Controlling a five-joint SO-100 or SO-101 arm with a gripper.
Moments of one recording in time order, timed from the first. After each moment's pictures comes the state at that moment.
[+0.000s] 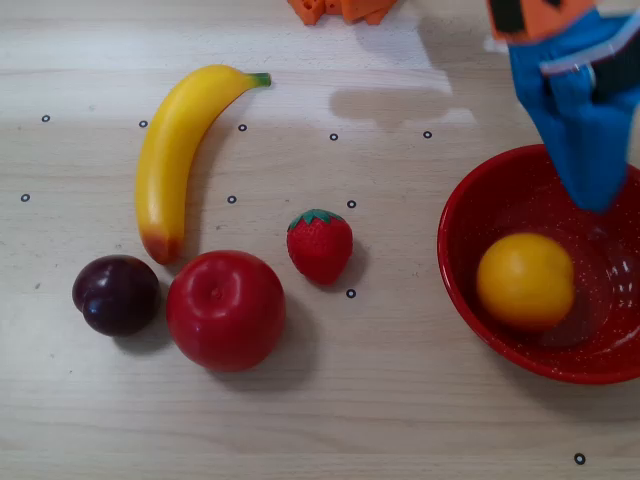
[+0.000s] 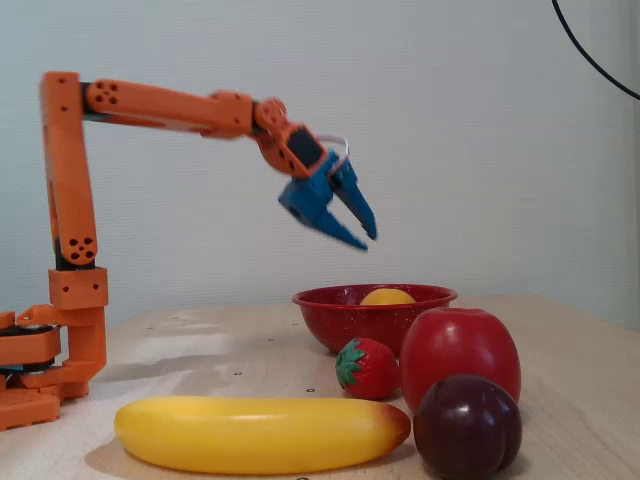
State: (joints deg) arm 25.8 91.9 90.6 43.3 4.3
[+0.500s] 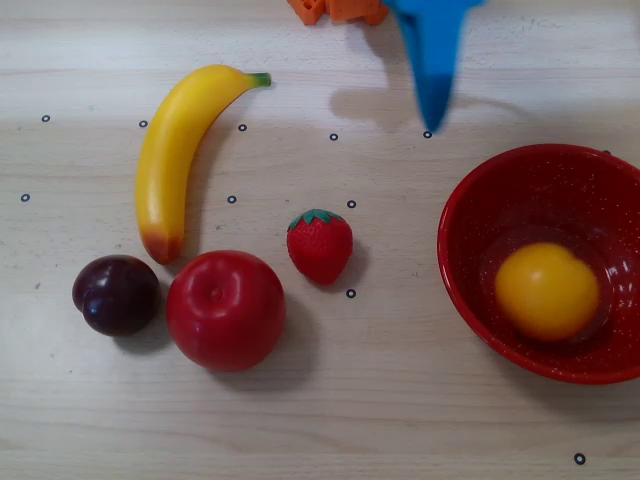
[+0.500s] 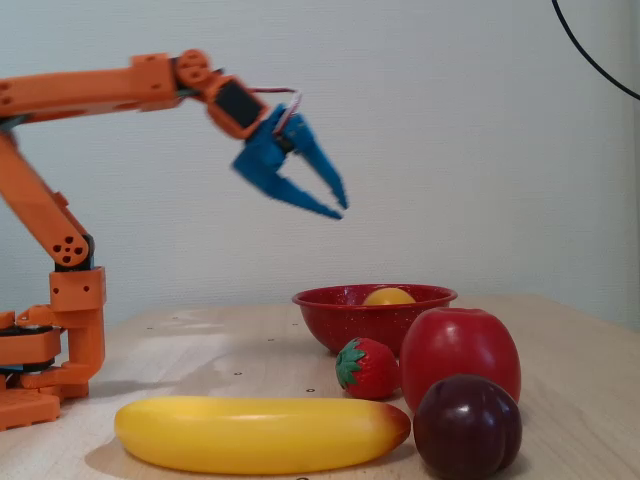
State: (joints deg) arm 10.5 127.4 117.2 47.5 2.2
